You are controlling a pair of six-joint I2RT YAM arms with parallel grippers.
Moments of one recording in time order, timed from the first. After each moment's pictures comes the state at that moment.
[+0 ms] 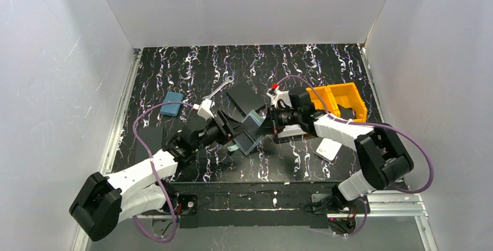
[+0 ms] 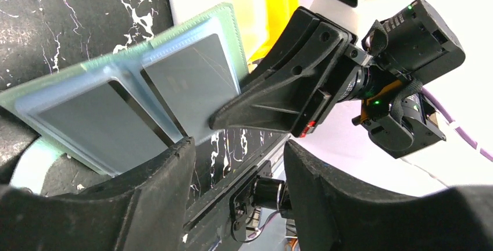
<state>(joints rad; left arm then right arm) -0.69 1.04 0.43 0.29 0.14 -1.16 0.56 1.50 0.77 0.10 -0.81 0.40</state>
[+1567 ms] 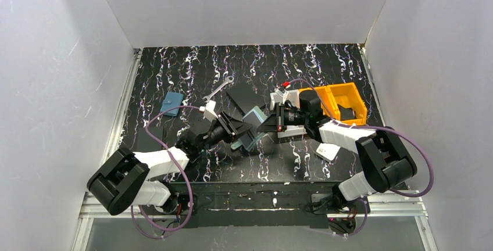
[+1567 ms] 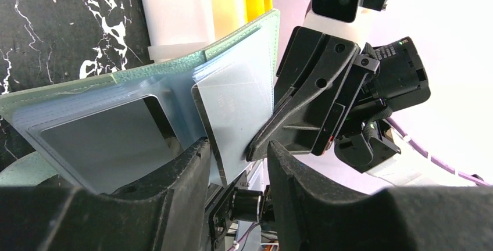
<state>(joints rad) -0.69 1.30 0.34 0.75 0.19 -1.28 0.50 1.47 0.64 0.44 -0.93 0.81</state>
